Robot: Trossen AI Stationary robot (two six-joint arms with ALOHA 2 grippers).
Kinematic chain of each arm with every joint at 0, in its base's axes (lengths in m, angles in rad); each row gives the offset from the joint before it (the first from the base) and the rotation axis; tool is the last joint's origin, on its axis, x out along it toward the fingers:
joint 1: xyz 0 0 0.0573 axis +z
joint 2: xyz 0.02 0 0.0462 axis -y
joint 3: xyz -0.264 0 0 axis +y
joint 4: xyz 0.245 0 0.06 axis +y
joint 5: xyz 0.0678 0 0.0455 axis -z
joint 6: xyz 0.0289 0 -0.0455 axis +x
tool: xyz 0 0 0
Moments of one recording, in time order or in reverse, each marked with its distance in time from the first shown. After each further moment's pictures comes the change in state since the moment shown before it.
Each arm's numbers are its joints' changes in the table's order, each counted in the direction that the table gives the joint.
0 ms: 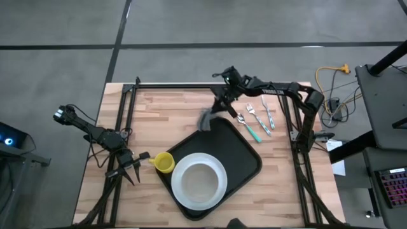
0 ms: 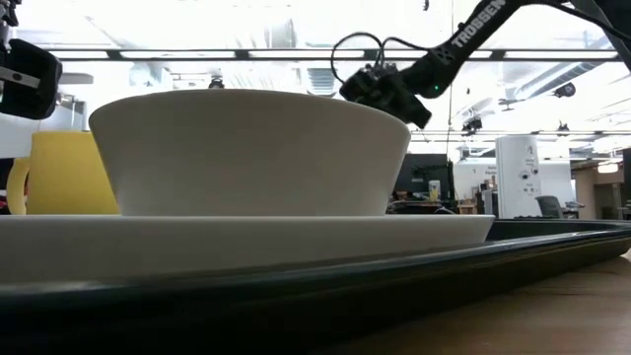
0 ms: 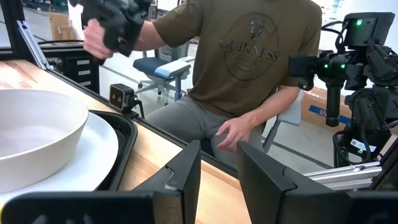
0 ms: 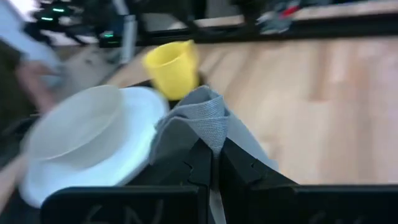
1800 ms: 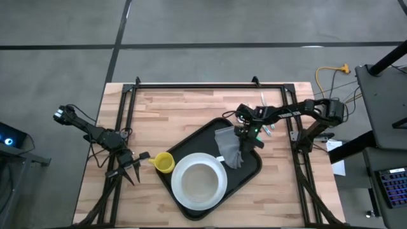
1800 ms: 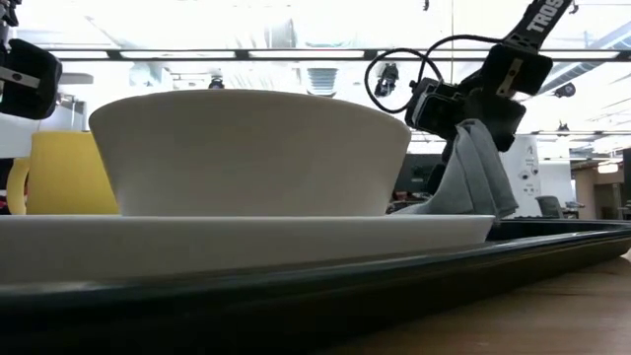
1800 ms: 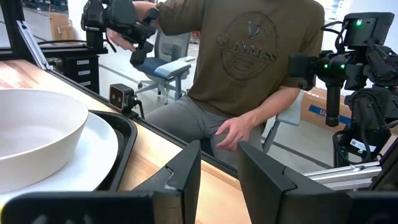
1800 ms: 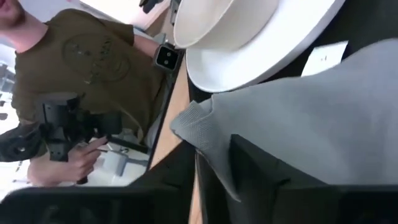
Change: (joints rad) left arm 0.000 0.000 0.000 0.000 0.000 0.000; right arm 0.245 0.279 0.569 0.109 -0.106 0.339
